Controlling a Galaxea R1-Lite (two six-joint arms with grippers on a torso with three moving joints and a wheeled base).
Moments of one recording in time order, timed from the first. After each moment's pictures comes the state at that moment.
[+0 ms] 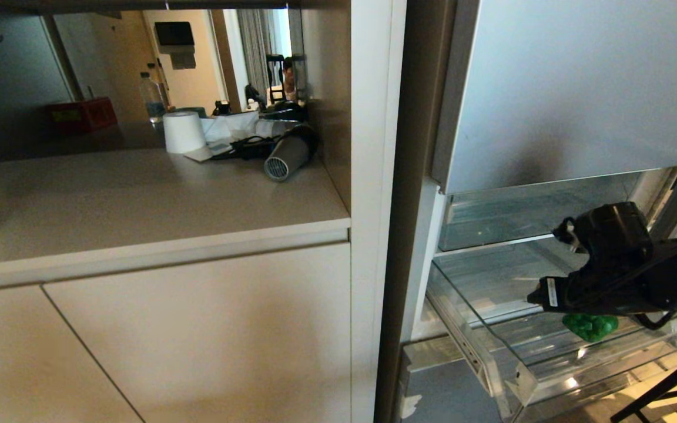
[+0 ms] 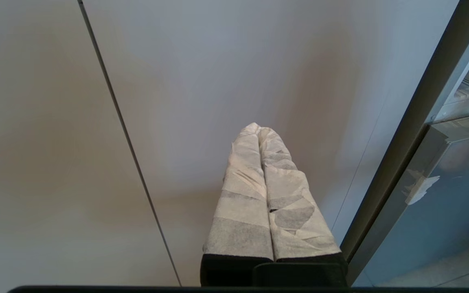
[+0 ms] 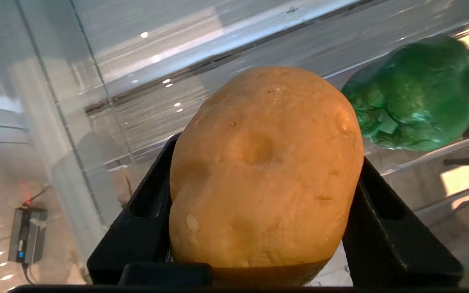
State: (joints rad) left arm 0.00 0.00 0.00 -0.01 0.00 0.00; right arm 0.08 1.79 -0.94 -0.01 -0.15 0.19
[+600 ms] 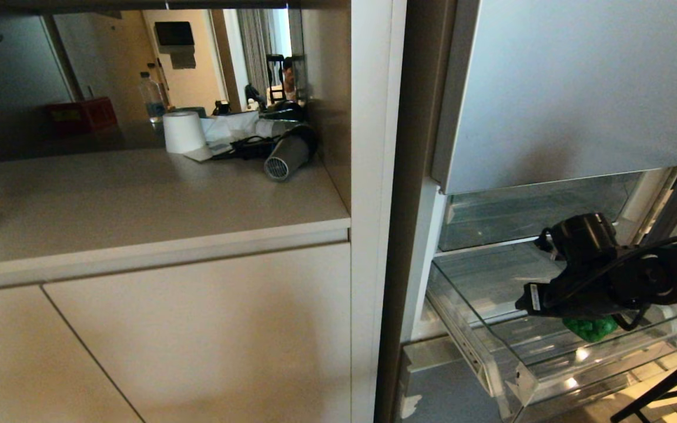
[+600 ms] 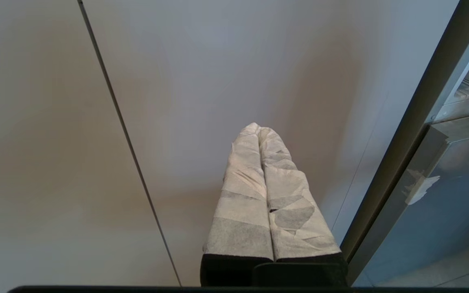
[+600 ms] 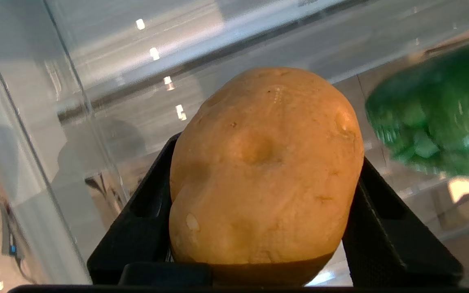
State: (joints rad) left arm 0.00 0.00 0.00 -0.01 0.00 0.00; right arm 0.08 1.92 -0.98 -0.04 -0.15 0.19
